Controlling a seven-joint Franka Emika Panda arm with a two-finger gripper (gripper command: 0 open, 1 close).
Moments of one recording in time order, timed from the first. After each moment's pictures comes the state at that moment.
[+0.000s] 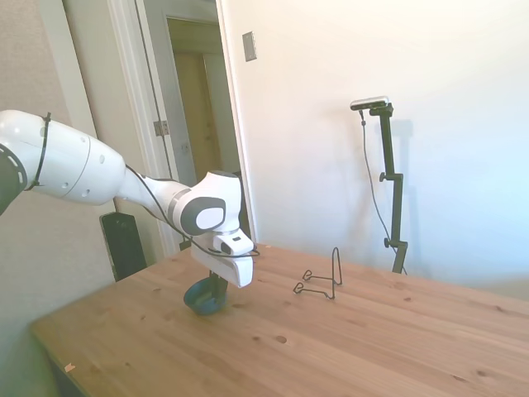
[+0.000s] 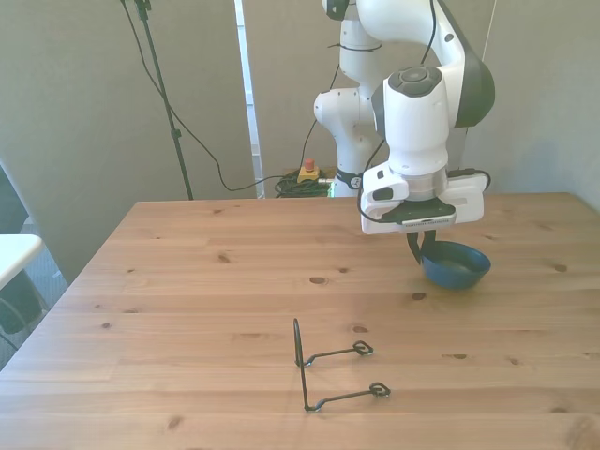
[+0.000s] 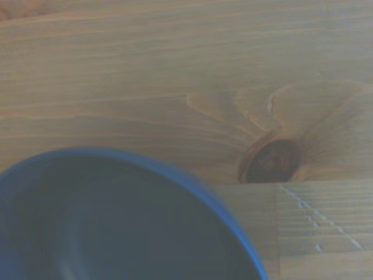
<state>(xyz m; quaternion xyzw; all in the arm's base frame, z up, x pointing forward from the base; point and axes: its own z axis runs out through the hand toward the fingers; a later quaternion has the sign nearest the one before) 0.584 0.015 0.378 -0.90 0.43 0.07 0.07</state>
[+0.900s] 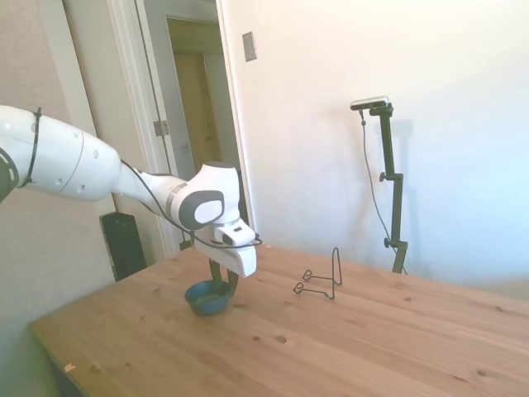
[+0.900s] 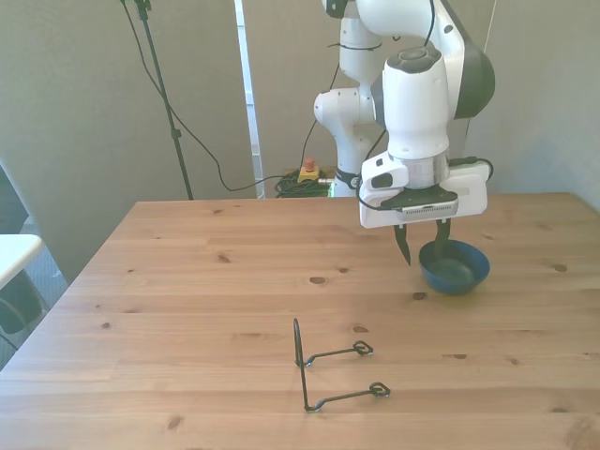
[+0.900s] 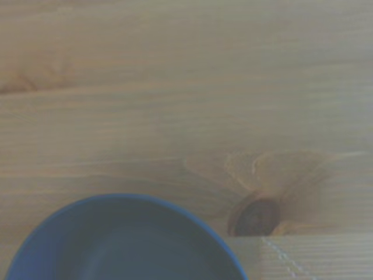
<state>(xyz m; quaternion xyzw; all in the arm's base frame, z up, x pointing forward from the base) 0.586 0.010 0.415 -0.90 0.43 -0.02 0.09</state>
